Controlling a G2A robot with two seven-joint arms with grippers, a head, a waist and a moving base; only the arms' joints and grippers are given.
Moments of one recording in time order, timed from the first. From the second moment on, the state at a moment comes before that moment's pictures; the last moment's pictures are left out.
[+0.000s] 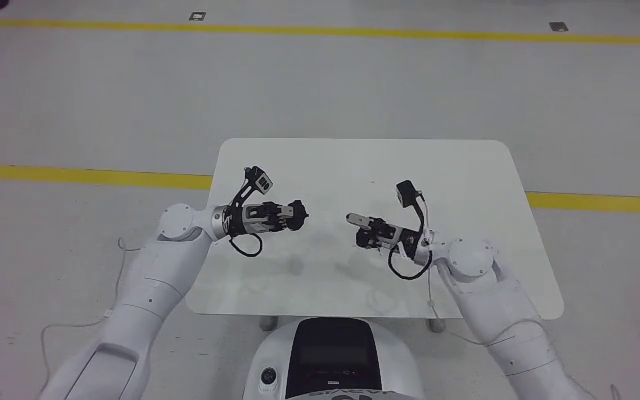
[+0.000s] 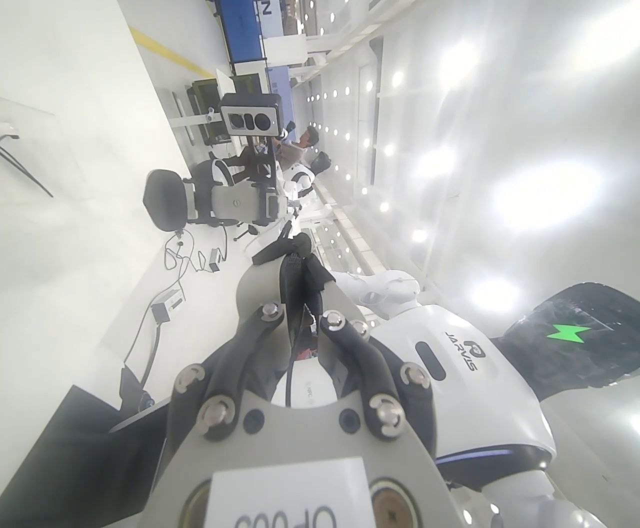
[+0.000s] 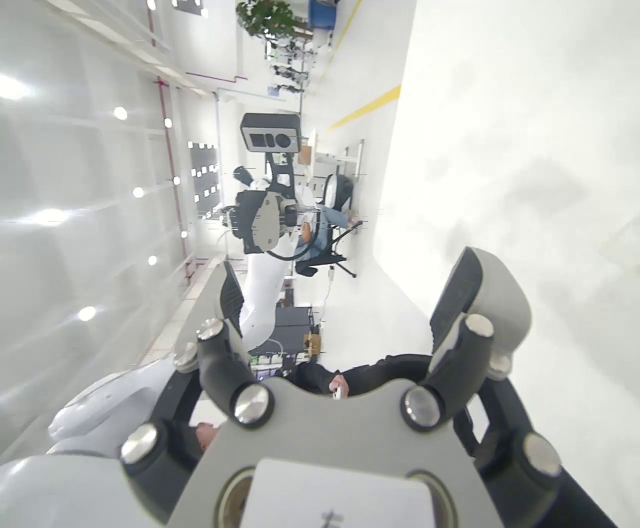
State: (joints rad) left arm 1.04 -1.15 -1.10 -1.06 -0.73 -0.34 -1.39; right arm -1.40 -1.19 1.23 -1.58 0.05 -0.05 0.82
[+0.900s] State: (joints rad) left arm 1.04 -1.15 -1.10 -1.06 -0.73 -0.34 -1.39; right arm -1.41 -1.16 1.18 -1.77 -0.44 0.17 0.78
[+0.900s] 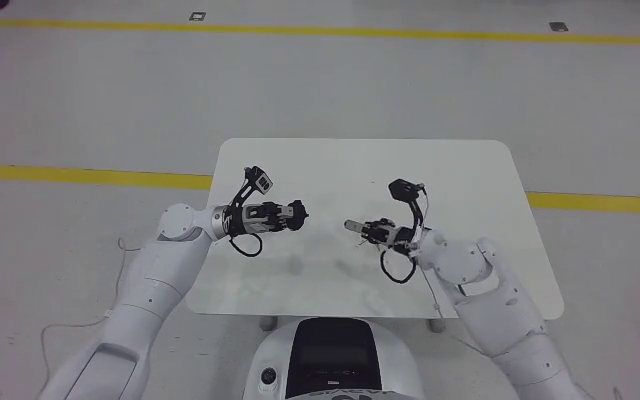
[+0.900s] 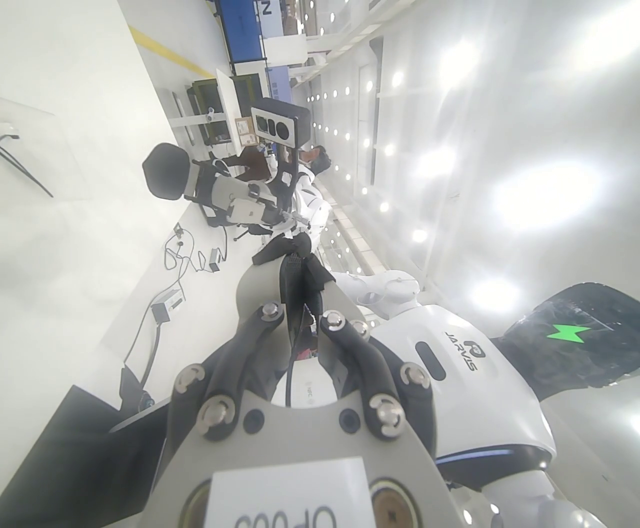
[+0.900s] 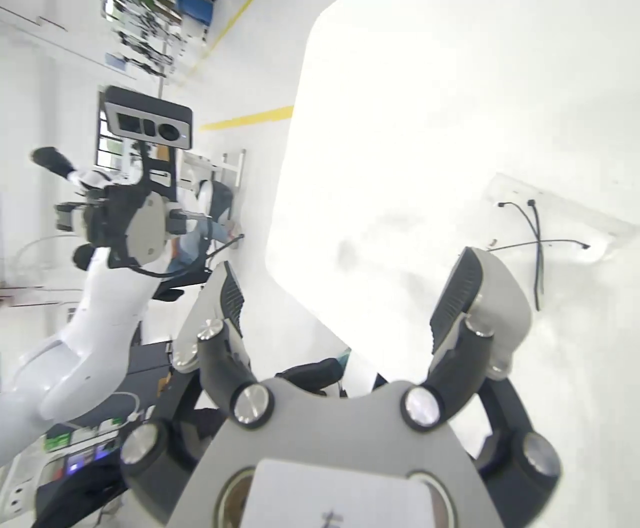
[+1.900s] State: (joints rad) left arm 1.04 -1.15 -1.10 -1.06 -0.73 -0.34 -1.39; right arm -1.17 -1.22 0.96 -1.62 -0.90 0.34 1.10
